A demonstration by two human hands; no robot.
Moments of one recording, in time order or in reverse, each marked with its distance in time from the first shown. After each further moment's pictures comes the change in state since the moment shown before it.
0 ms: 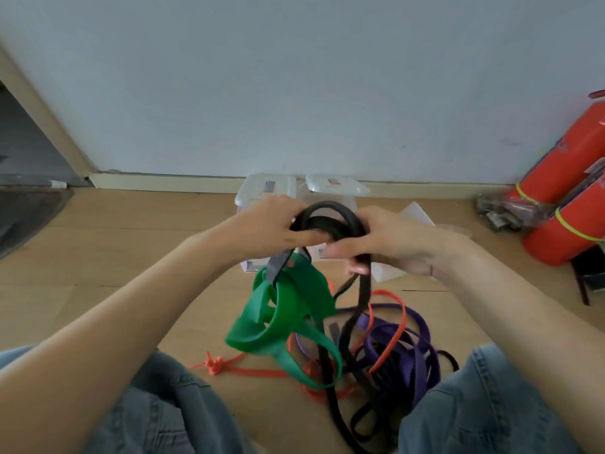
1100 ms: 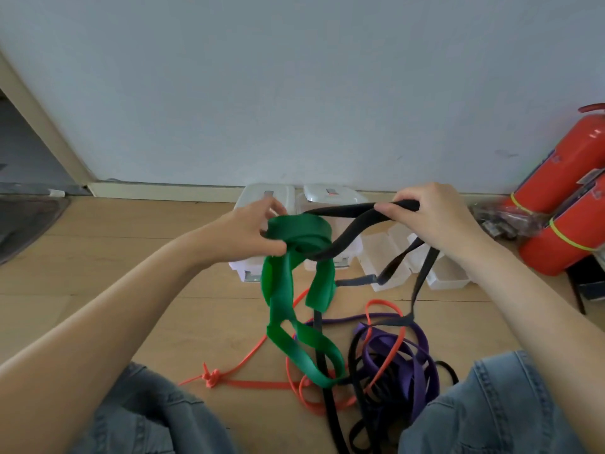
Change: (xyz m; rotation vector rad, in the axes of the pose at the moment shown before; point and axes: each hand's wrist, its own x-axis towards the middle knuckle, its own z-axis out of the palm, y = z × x) left_hand -0.006 -0.036 -0.011 -0.223 0.020 -0.206; right_hand -0.012 0.011 -0.050 -0.844 0.797 -0.110
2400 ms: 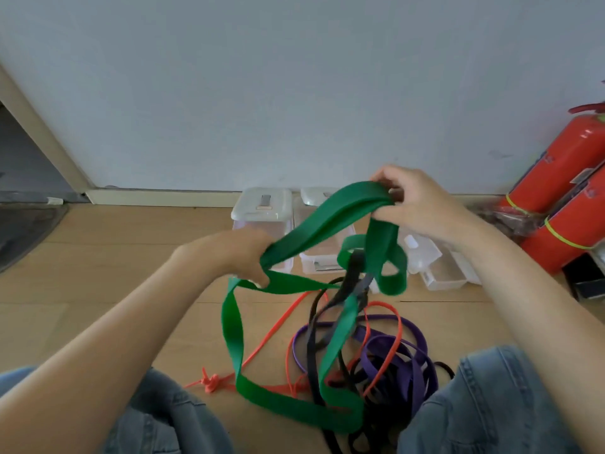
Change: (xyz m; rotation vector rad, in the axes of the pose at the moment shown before) left_hand 0.002 0.012 0.007 0.629 -0.283 -0.144; right_hand 0.009 -0.022 -0.016 0.305 -0.169 0.020
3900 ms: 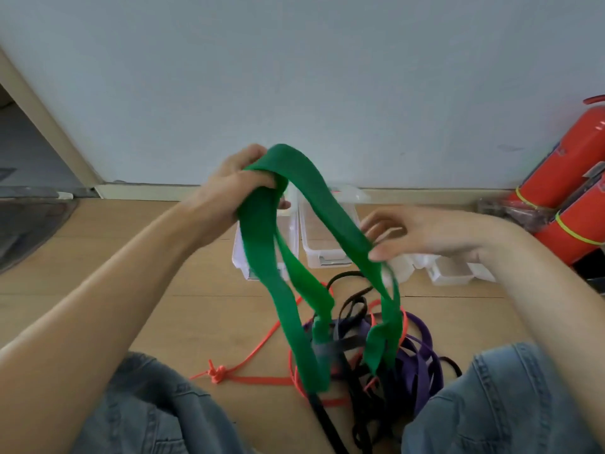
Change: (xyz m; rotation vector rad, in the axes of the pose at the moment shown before) left_hand -0.014 0.000 -0.026 -1.360 0.413 0.275; right_hand -0.020 0.000 0.001 0.099 -0.571 0.165
